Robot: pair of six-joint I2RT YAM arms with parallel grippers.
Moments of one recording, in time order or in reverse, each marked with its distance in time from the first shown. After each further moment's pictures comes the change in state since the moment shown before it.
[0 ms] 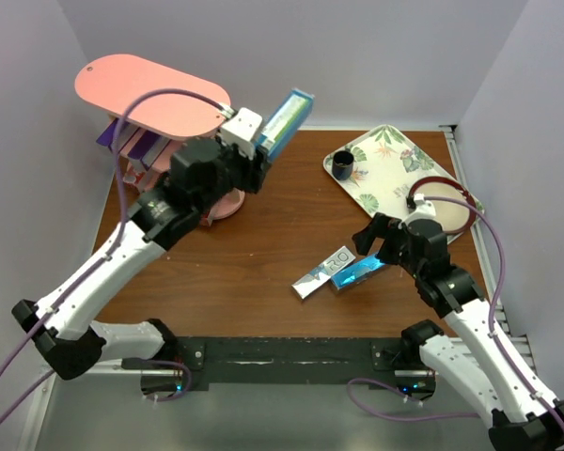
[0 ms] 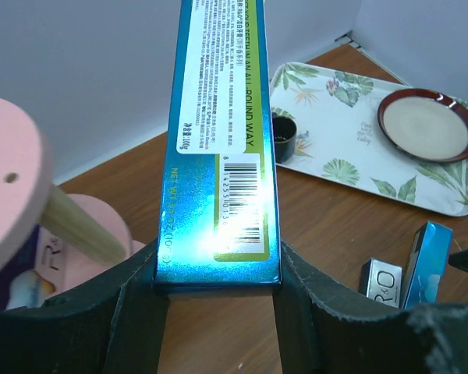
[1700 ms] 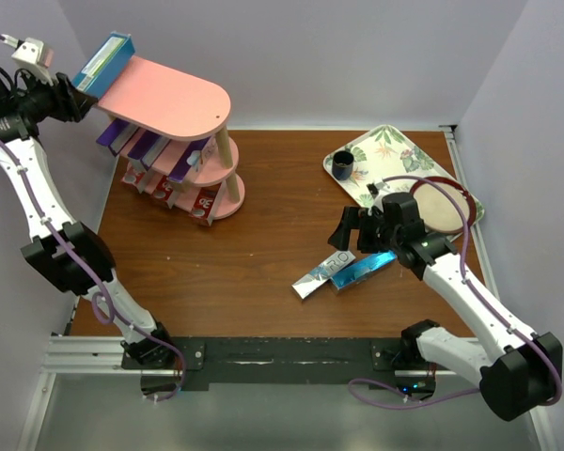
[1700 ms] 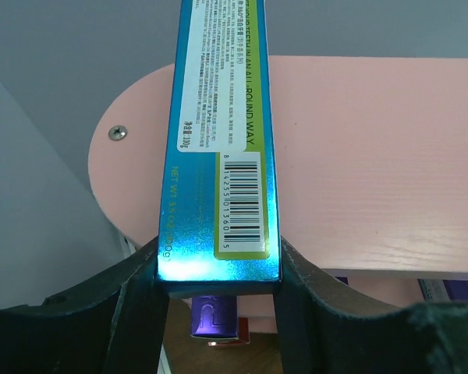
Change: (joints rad) left arm 1.322 0.637 0.704 -0.161 1.139 0.247; right arm 0.000 0.357 0.124 0.034 -0.286 -0.108
